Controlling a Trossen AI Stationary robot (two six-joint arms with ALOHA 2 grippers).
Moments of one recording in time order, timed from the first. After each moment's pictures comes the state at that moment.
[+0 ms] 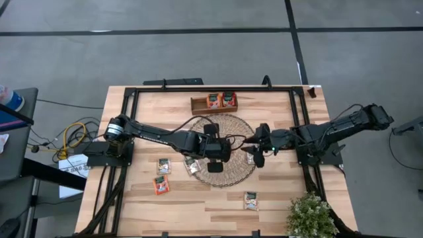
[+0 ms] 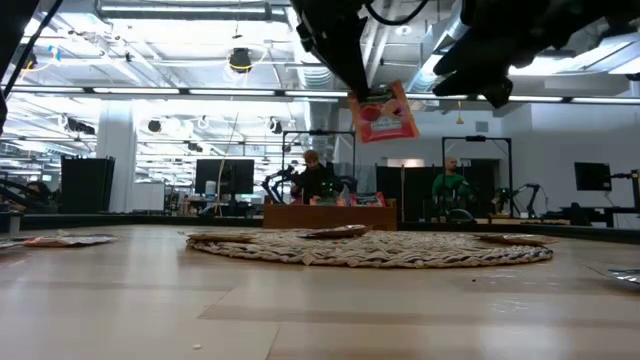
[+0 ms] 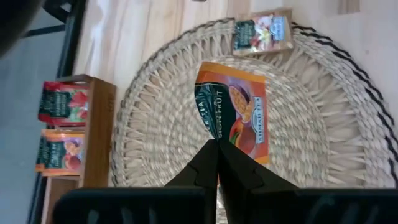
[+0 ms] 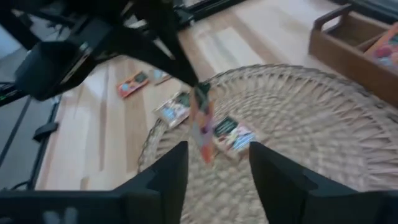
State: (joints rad) left arm -0.18 1.96 1.78 -0.83 -0.48 -0.07; right arm 0.21 1.04 0.62 -0.10 0.26 0.44
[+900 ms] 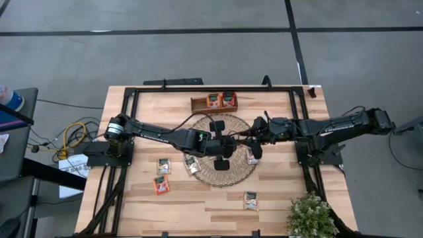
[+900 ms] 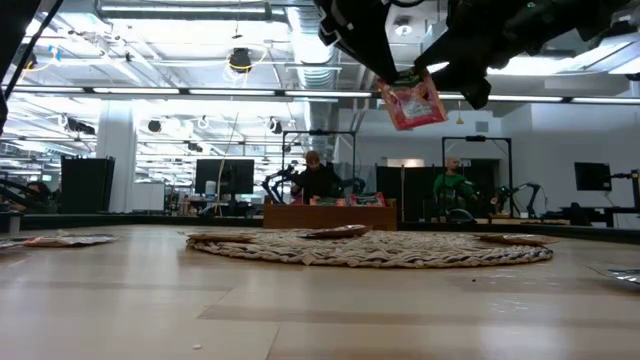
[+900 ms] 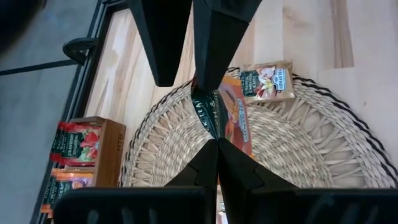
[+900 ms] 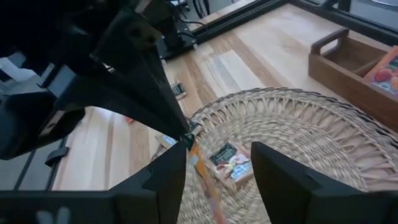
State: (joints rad) left arm -0.17 1.96 1.78 -0.66 -0.49 0.02; right arm 0.05 1.04 0.62 -0.01 0.09 0.39
